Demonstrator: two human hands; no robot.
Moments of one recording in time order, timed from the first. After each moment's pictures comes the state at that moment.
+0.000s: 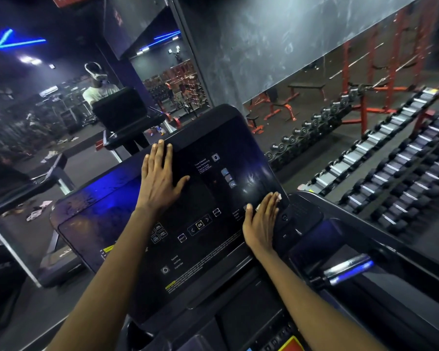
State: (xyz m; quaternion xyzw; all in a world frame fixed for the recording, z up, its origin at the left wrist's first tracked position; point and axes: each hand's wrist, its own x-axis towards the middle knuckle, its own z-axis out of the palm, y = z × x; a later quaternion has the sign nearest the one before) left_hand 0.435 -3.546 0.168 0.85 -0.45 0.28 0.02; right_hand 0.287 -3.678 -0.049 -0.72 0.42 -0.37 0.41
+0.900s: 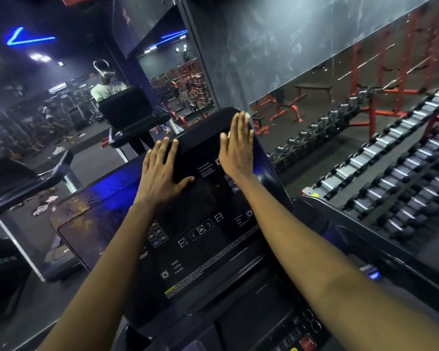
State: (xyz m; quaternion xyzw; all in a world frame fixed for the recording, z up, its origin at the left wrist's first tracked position) left_hand 0.446 -3.556 0.183 0.84 -0.47 0.27 0.03; right_hand 0.378 -3.763 0.122 -0.80 0.27 -0.47 0.26
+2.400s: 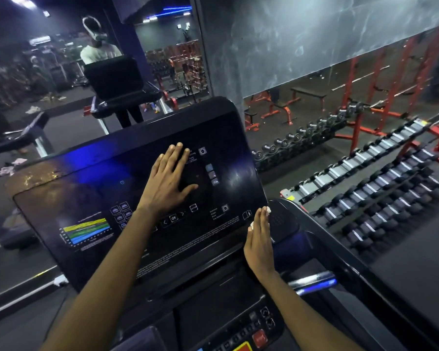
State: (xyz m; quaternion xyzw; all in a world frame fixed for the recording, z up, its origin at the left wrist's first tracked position) left_hand 0.402 -3.577 0.118 0.84 -0.49 0.23 0.04; right_hand 0.219 -3.715 -0.103 -0.82 0.30 -0.34 0.35
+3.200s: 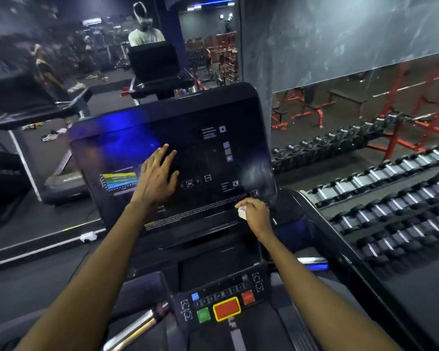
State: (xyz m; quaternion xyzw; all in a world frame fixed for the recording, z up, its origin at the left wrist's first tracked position) left_hand 0.354 -3.483 0.099 0.90 -0.37 0.21 0.14; right_hand 0.201 -3.708 -0.035 -0.75 0.25 -0.23 0.57
